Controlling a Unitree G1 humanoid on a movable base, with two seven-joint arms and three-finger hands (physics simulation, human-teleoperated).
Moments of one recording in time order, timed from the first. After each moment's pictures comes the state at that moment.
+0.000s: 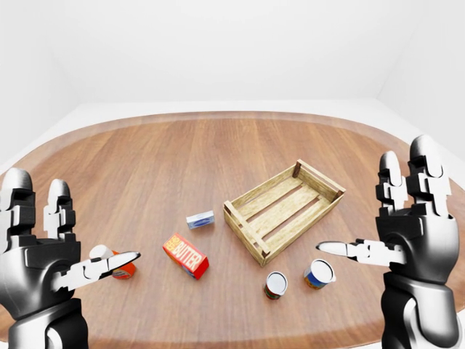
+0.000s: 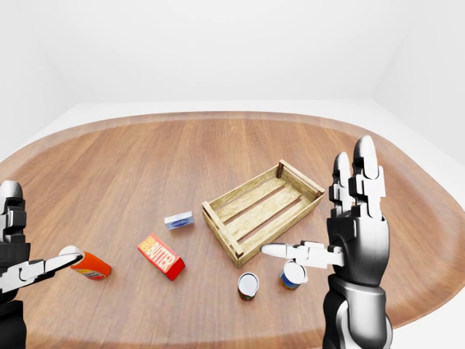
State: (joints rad) left arm 0.24 -0.05 0.55 -0.73 -0.37 0.09 -0.19; right arm 0.23 0.05 -0.24 -0.85 0.07 0.09 0.11
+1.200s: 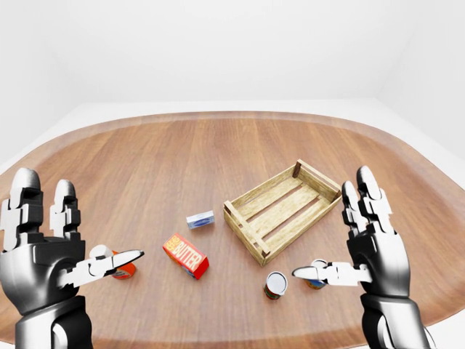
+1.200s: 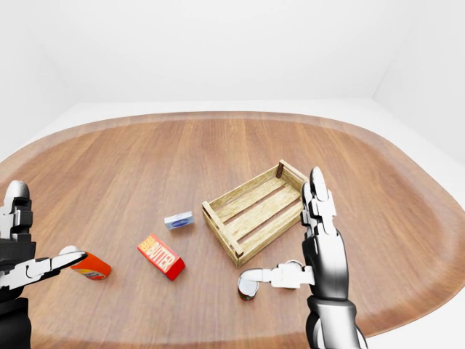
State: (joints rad) left arm 0.23 -0.04 0.53 -0.71 -0.35 0.09 -0.19; right arm 0.43 0.04 -0.04 -0.83 -0.07 0.09 0.11
